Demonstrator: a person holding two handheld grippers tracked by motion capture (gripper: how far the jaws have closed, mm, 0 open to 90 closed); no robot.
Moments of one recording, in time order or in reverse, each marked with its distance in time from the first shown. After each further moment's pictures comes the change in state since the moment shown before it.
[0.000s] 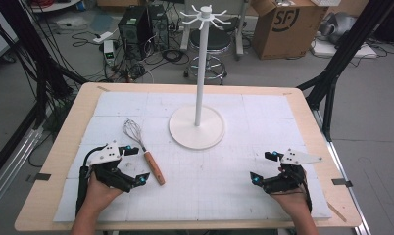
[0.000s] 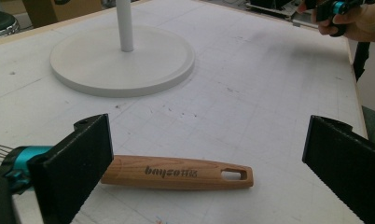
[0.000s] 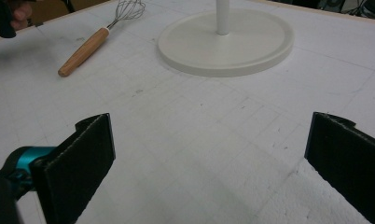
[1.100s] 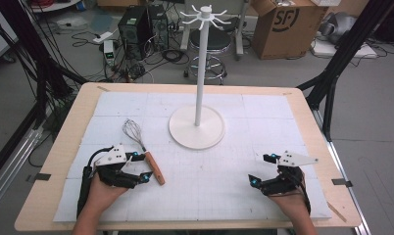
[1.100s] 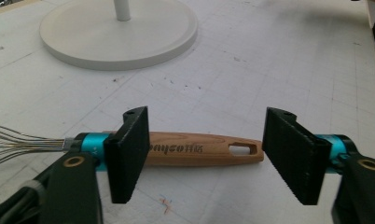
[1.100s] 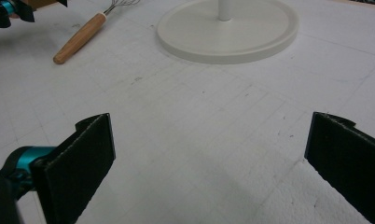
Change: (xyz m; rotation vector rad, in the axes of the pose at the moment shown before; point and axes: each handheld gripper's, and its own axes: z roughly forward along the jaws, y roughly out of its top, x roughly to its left) left arm -0.001 -0.006 0.010 0.108 0.013 0.029; right arm 0.004 -0.005 0.004 0.043 -0.008 -0.005
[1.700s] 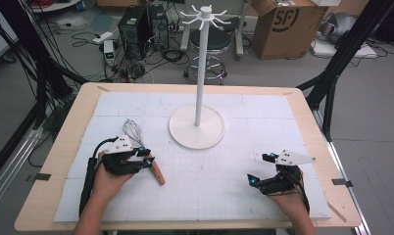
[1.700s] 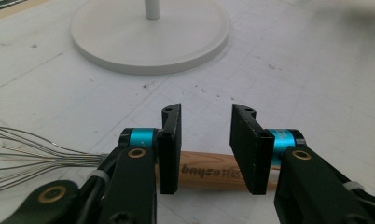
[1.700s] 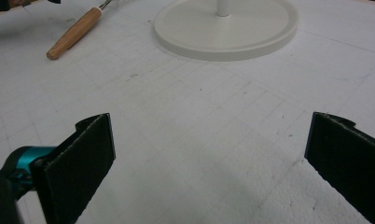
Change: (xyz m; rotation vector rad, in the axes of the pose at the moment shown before) left arm 0.015 0.023 0.014 0.074 0.092 -0.030; right arm -0.002 0.000 0.005 0.017 -0.005 -0.008
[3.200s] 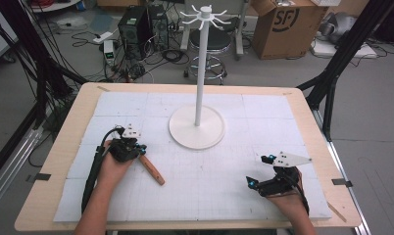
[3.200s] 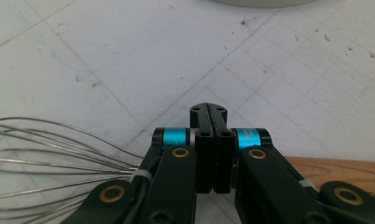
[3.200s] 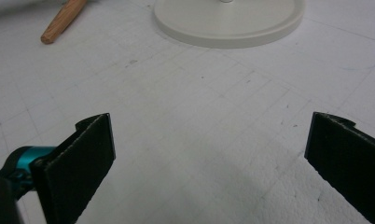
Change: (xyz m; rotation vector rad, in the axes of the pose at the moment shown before) left arm 0.037 -0.003 0.028 0.262 0.207 -0.076; right arm 0.003 -0.003 0.003 0.043 -0.006 -0.018
